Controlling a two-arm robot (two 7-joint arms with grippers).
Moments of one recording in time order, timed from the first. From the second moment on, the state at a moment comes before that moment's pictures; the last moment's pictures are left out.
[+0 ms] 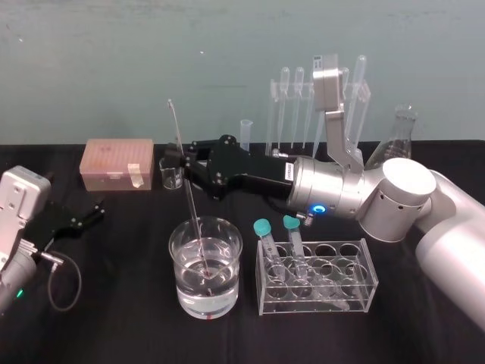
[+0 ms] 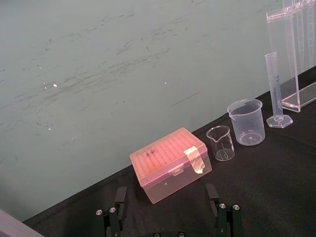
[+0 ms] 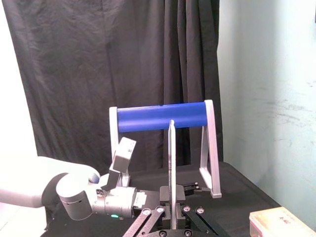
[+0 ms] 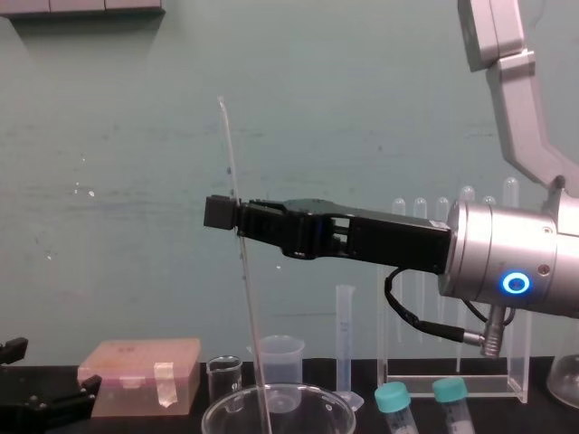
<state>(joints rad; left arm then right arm) -0.20 0.60 0.45 -1.41 -0.25 -0.12 0.03 0.67 0.34 -0.70 -1.20 0.76 -0.07 0.93</state>
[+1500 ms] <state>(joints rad) -0.20 0.60 0.45 -1.41 -0.25 -0.12 0.03 0.64 0.36 -0.69 -1.23 0.76 -0.06 0.92</state>
